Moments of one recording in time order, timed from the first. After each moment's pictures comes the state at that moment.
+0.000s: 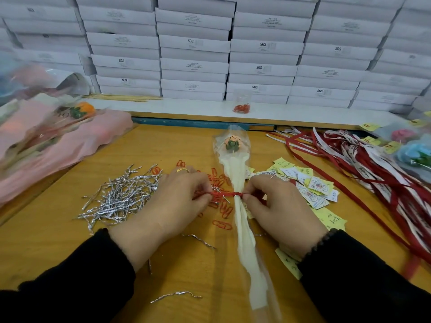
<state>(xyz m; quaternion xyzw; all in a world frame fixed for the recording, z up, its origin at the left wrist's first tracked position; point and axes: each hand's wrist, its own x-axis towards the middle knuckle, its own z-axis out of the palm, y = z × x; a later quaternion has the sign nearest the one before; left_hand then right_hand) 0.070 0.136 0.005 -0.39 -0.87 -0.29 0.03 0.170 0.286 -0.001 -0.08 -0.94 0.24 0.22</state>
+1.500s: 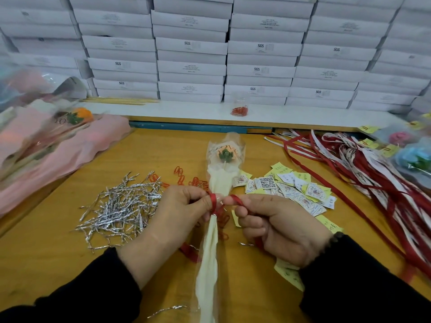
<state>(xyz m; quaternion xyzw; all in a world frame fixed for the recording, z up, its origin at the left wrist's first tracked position) 0.076 0.148 -0.007 -0.30 -0.72 -0.62 -0.12 0.168 0.282 0.011 -0.16 -0.47 0.87 -0.02</state>
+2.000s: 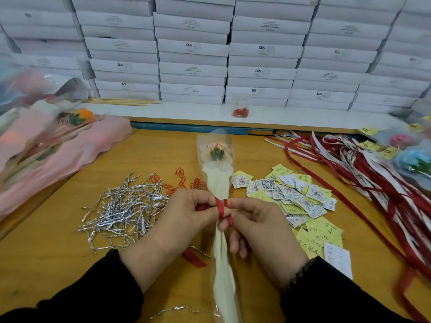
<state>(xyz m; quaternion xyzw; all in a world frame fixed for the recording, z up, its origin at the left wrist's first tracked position) 0.078 0.147 -0.006 -0.35 -0.71 -0.60 -0.15 0.169 0.253 -0.005 -0.15 -0.67 0.72 0.12</state>
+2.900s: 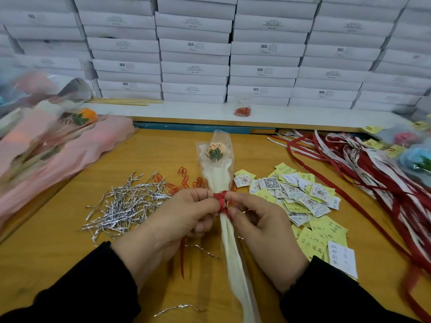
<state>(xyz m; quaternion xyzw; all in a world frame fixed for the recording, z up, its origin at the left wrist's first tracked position) 0.078 0.140 0.004 -0.23 -0.66 -0.63 -0.34 0.171 0.253 -0.014 -0.09 -0.79 0.54 0.26</state>
